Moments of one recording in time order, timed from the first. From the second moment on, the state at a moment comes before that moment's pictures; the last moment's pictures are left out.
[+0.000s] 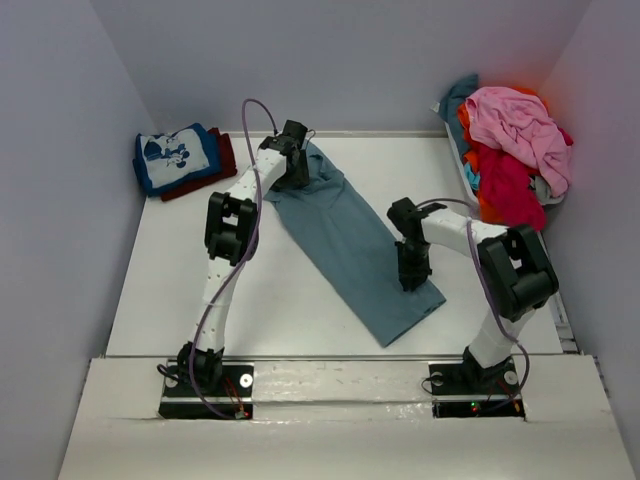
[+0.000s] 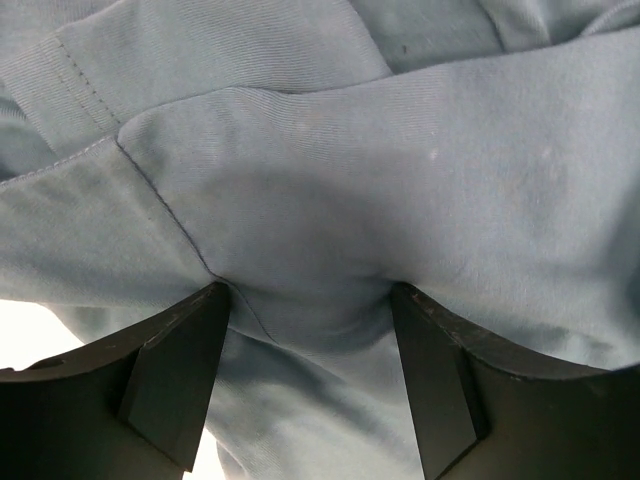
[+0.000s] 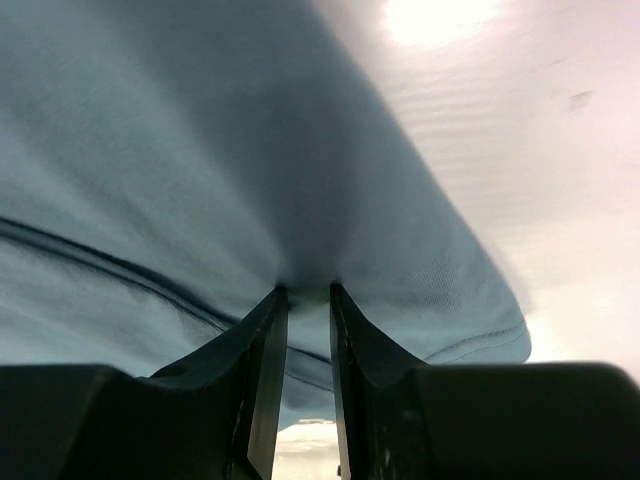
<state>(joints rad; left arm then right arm) -0.35 2.54 2.33 -0.86 -0.23 -0.43 0.43 1.76 1.09 -0.89 0.02 0.52</state>
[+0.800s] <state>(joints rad) -0.50 2.56 2.34 -0.87 -0.30 -0.37 0.72 1.80 1.25 -1.02 -0.01 0.56</state>
